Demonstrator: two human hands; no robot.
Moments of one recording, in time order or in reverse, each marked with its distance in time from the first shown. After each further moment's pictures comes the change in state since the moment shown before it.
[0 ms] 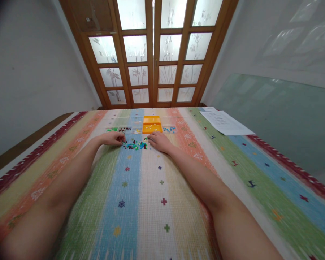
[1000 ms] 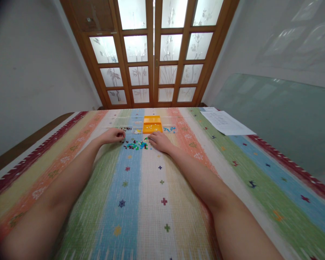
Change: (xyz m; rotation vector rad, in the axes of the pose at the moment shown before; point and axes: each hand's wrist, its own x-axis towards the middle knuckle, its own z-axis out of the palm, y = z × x) left_hand 0.003 0.001 0.001 0.043 0.278 0.046; right_hand 0.000 0.000 0.000 -0.004 -0.006 0.000
